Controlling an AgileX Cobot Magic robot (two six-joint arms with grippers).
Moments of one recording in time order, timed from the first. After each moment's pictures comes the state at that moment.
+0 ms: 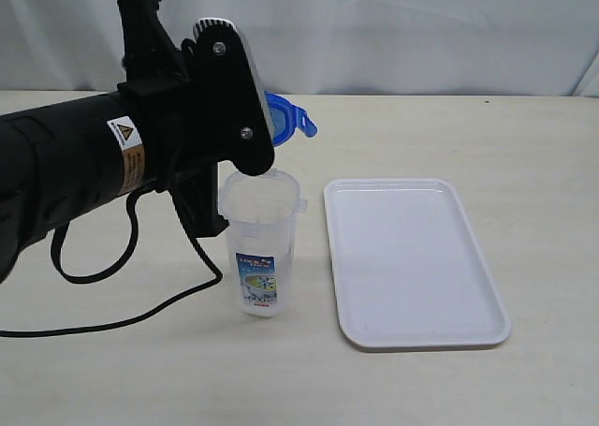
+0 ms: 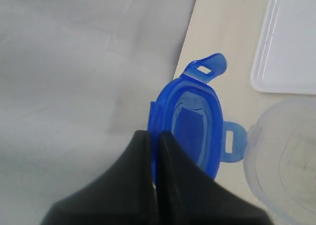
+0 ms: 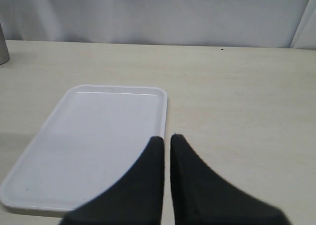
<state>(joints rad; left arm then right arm) -0.92 1.36 -0.81 1.70 0.44 -0.78 0.10 0.00 0.00 -0.05 0.35 0.04</state>
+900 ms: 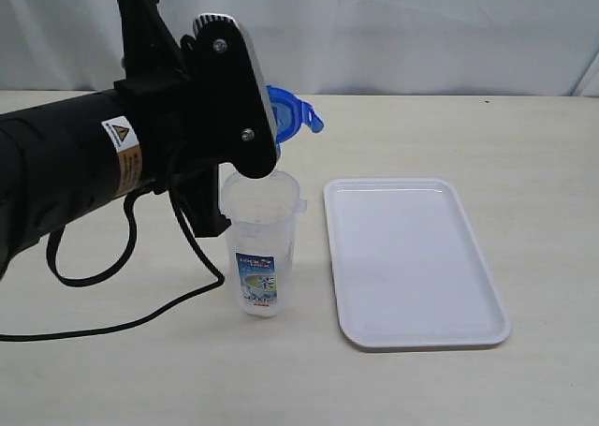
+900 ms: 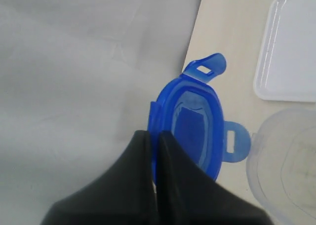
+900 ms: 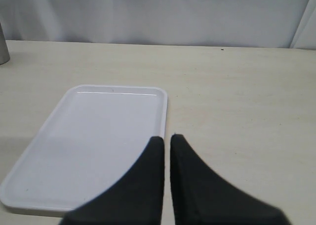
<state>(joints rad) -0.95 1.34 -0.81 1.70 0.47 -0.78 0.10 0.00 0.00 -0.05 0.35 0.04</state>
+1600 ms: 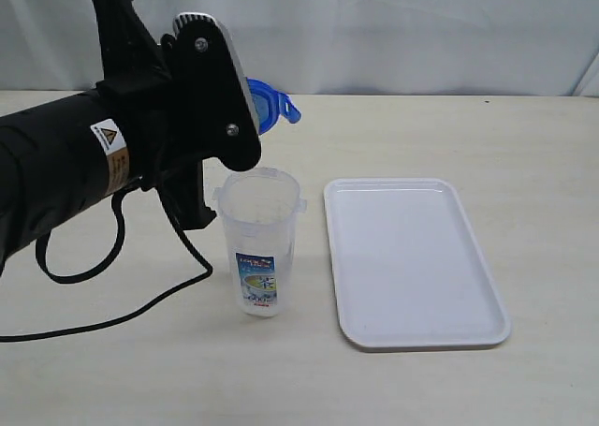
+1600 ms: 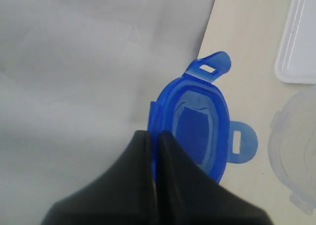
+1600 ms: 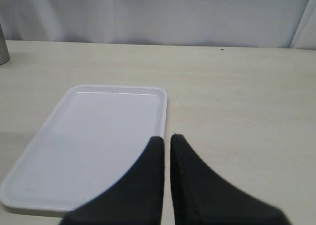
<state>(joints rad) -0.94 1.34 -0.78 1.74 0.54 -0.83 0.10 0.00 0.00 -0.05 0.35 0.04</state>
